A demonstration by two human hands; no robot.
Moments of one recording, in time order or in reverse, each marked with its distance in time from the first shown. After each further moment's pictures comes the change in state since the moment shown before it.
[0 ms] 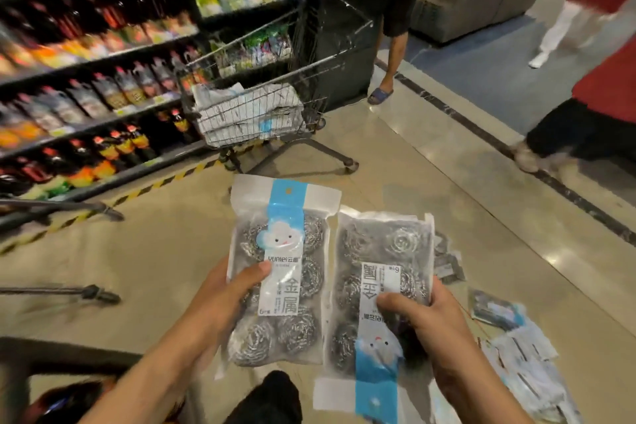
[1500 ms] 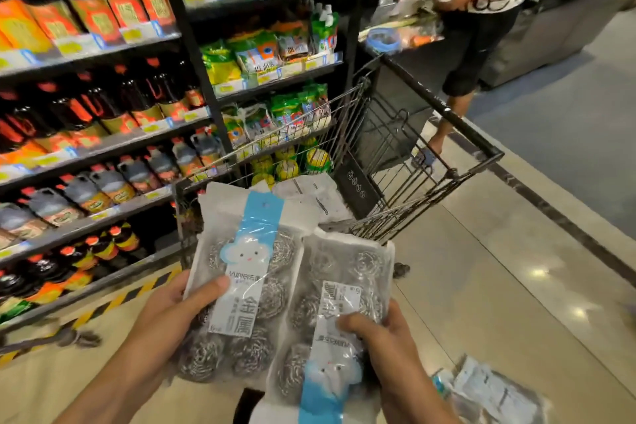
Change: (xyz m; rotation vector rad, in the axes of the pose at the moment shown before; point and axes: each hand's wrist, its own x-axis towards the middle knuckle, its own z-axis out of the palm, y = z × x) left_hand 0.556 0.325 -0.218 -0.029 0.227 -0.060; right_hand 0.479 -0.321 0.383 0.180 -0.085 0.155
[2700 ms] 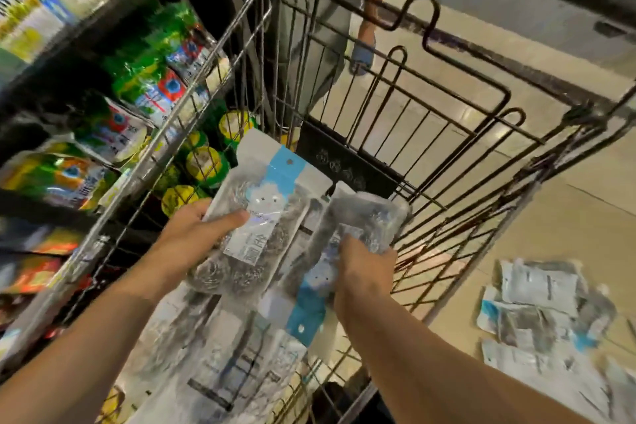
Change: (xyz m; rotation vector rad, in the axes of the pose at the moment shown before) left_hand 0.553 0.029 0.107 0.731 -0.486 0.032; right_hand 0.440 -0.016 0.141 0.448 0.857 0.312
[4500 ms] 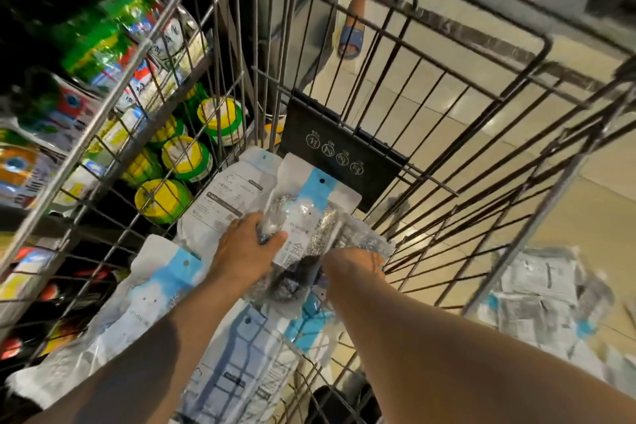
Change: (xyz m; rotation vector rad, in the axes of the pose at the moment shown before) left_hand 0.060 -0.071 0.102 0.487 0.033 0.012; right_hand 0.072 0.022 0.022 -0.630 -0.111 0.072
